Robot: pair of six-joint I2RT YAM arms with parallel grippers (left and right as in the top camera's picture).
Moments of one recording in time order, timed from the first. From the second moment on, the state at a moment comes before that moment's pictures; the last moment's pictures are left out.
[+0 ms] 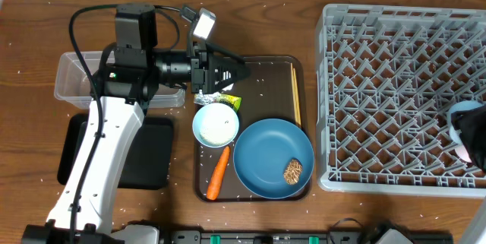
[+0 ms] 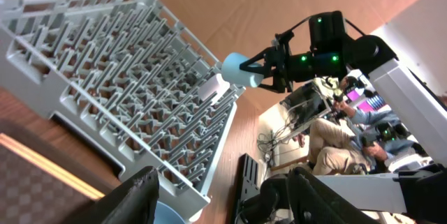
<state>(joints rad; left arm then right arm) -0.13 1.44 1.28 -0.48 1.33 -0.13 -0.70 1.19 1.19 -1.10 -0.19 0.47</state>
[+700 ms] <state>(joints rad) -0.13 1.44 1.28 -0.55 1.27 -0.14 -0.70 1.37 1.19 -1.19 -0.17 0.43</state>
